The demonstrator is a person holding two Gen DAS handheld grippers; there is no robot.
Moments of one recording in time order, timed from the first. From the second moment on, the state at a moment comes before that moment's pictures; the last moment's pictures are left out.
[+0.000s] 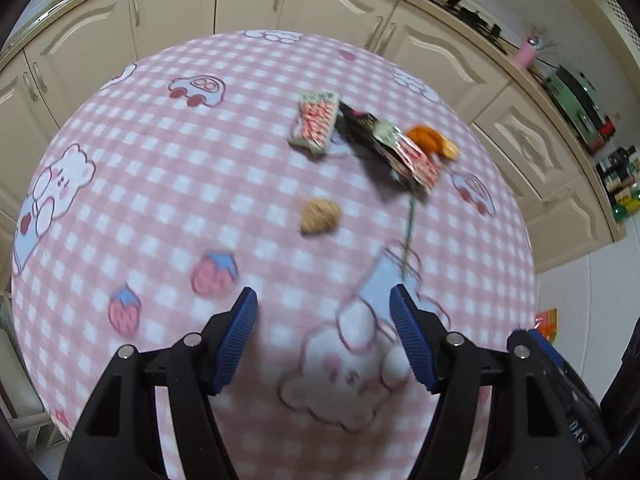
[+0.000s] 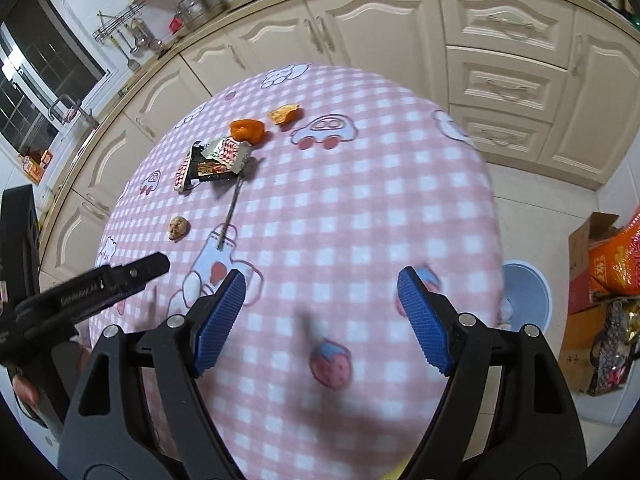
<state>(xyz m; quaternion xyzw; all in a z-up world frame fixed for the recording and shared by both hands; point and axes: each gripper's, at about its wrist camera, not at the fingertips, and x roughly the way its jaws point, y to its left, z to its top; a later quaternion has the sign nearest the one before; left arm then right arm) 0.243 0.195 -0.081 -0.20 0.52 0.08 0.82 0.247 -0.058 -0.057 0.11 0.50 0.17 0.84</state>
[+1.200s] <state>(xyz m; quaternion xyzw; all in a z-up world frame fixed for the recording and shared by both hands) 0.300 0.247 -0.062 -0.17 0.49 0.10 0.85 0.389 0.027 -0.059 0.15 0.56 0.23 0.78</state>
